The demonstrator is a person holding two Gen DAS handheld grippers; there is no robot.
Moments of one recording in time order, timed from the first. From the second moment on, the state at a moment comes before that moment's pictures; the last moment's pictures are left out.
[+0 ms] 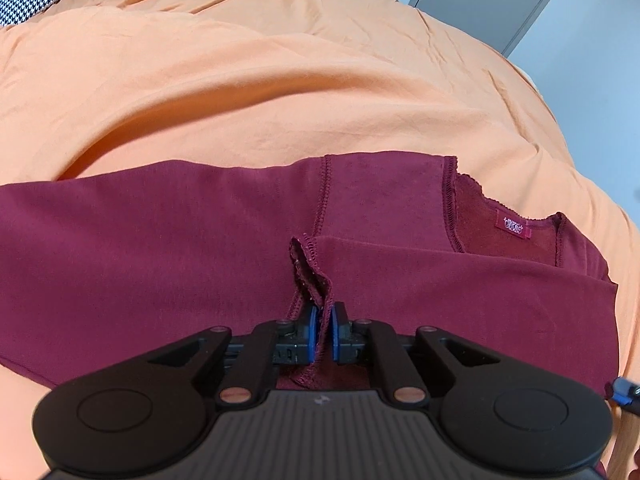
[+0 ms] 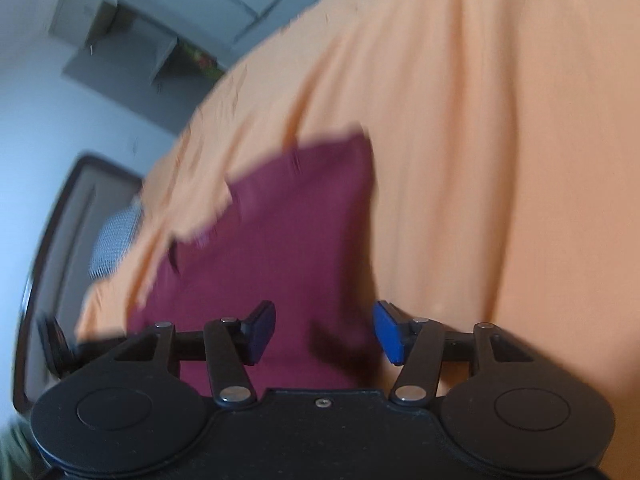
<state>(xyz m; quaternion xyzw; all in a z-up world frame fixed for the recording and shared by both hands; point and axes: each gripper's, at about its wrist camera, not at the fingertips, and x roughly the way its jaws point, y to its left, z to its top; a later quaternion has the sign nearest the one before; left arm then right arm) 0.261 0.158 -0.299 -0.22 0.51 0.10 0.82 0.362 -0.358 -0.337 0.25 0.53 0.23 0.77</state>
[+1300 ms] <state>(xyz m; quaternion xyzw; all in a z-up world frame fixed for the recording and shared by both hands) 0.017 0.397 -0.237 -0.36 0.27 0.40 0.80 0.244 -0.232 -0.237 0.26 0.52 0.27 0.77</state>
